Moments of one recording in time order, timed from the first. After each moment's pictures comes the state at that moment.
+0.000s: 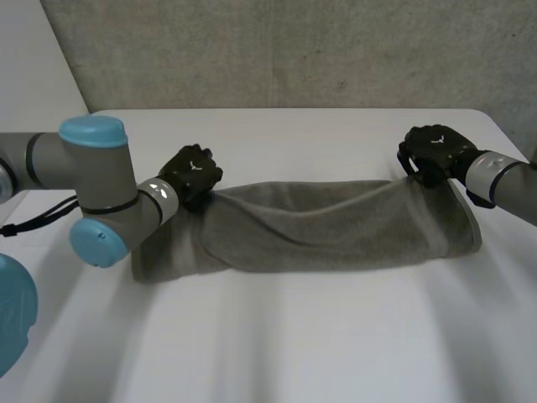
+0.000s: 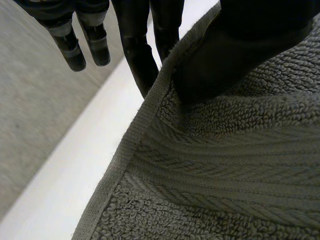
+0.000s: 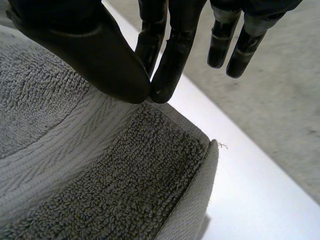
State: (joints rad) left arm 4.34 -2.44 -0.96 3.08 -1.32 3.79; right arm 1.63 -0.73 0.87 0.19 1.00 2.59; left_hand 1.30 1.34 0.22 0.23 1.18; right_hand 1.31 1.31 0.23 0.25 1.15
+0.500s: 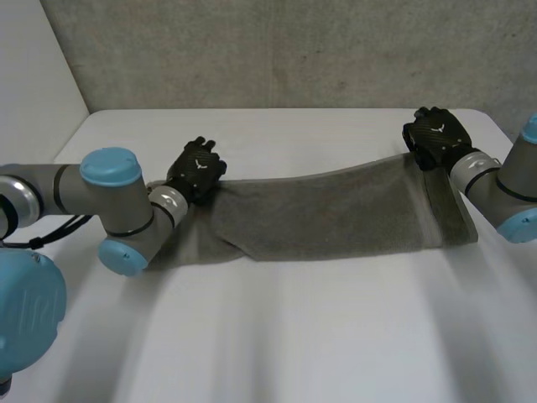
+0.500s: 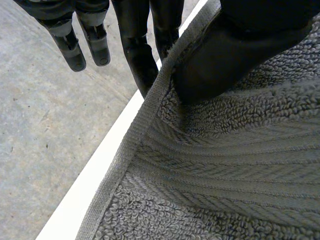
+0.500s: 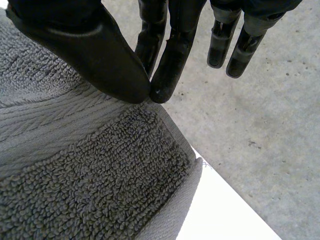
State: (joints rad) left arm 4.34 -2.55 -0.98 3.39 -1.31 3.79; right arm 1.66 -0.59 0.81 -0.16 1.12 2.69; left_hand 1.30 1.34 0.22 0.23 1.18; right_hand 1.31 1.31 0.23 0.25 1.15
